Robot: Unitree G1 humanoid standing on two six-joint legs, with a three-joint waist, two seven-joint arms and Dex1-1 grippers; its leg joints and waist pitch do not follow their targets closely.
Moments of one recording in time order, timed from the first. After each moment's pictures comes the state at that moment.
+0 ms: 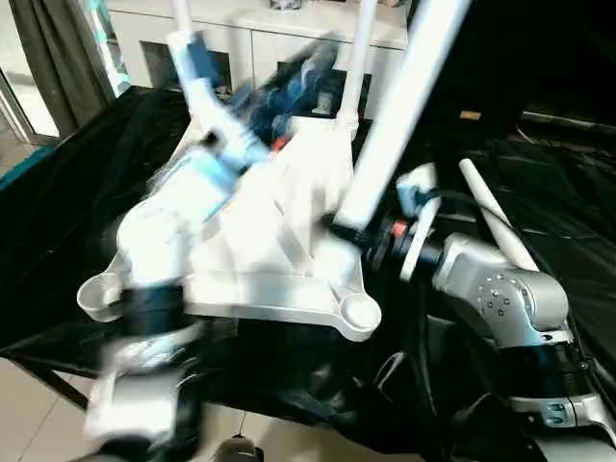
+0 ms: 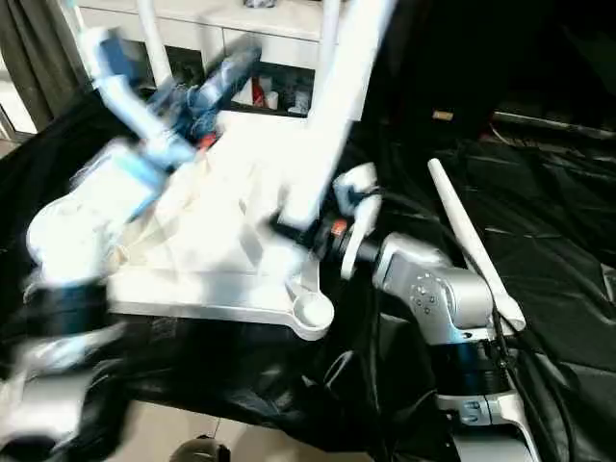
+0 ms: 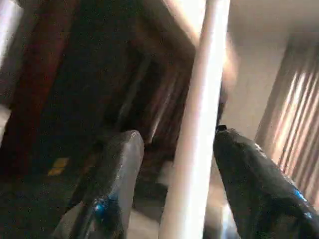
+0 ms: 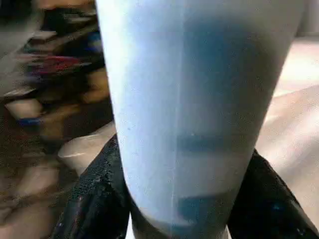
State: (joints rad) left arm -0.65 0.23 0.09 0.03 -0.65 0.57 -0.76; right arm -0.49 -0.24 -0.02 0.10 0.48 0.60 0.69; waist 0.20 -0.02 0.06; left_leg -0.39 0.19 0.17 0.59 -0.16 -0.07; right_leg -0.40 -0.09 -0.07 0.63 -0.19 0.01
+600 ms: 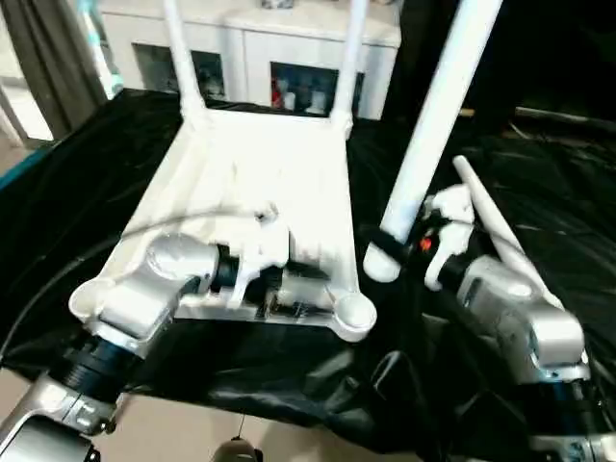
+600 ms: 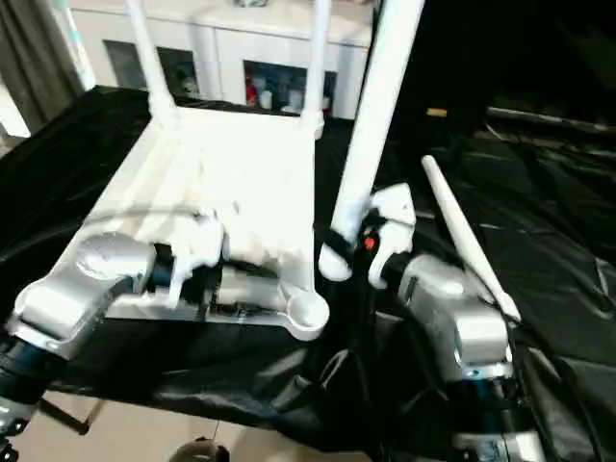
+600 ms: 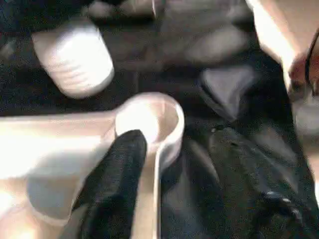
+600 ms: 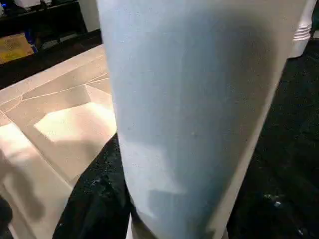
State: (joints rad) left arm -0.55 0.55 -0.44 0.22 -0.20 0.17 -1.26; right arm -0.34 -0.28 0.01 0.03 0.34 0.52 0.57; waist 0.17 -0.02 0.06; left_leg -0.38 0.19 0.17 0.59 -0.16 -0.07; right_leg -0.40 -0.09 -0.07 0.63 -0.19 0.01
